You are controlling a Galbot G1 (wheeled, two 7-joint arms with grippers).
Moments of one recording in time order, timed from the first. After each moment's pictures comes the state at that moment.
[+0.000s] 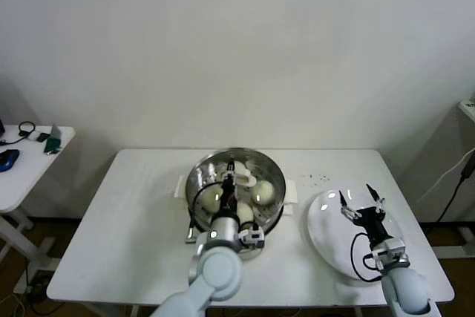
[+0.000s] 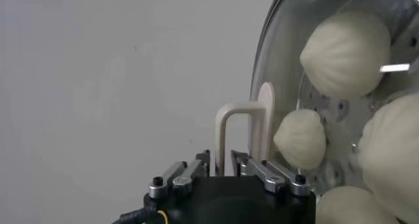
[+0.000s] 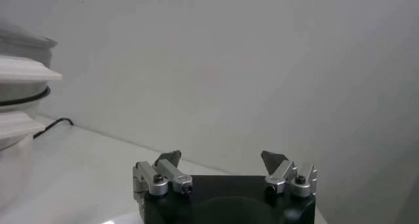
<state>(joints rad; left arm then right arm) 0.97 -1.32 0.20 -1.83 1.45 0.74 0.26 -1.26 1.21 0.64 1.55 0.11 0.16 -0.15</state>
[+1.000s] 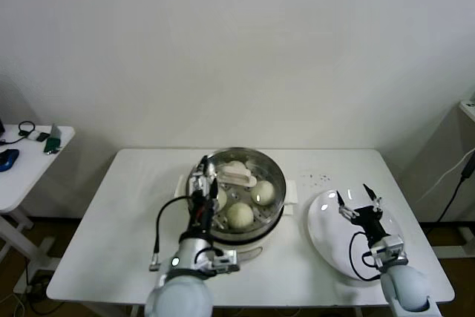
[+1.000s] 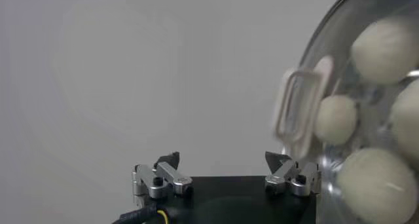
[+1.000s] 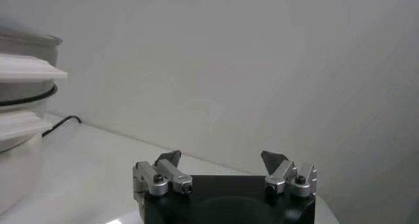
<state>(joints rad) 1.18 -1.19 0.09 -2.15 1.27 0.74 0.11 -1.25 1.20 0.63 1.55 0.12 0.14 -0.17</state>
